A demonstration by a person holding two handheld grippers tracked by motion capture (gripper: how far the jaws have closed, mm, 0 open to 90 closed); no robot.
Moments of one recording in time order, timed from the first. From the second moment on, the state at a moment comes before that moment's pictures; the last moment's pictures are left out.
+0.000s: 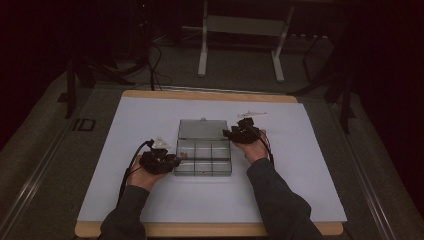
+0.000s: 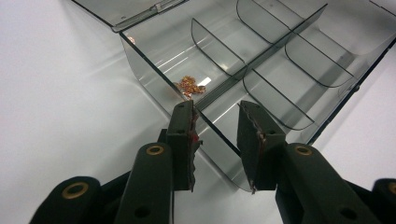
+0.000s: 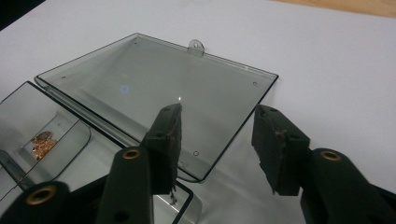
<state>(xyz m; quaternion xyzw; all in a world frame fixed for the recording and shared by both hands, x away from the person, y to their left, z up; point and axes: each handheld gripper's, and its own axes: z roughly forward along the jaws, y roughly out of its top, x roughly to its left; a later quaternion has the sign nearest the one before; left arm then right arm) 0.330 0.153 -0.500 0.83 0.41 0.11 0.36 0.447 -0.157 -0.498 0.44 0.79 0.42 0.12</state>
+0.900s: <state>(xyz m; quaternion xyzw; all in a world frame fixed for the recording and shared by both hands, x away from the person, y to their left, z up) 0.330 0.154 -0.500 0.83 0.41 0.11 0.36 0.461 -0.155 -0.512 0.49 0.77 0.40 0.04</state>
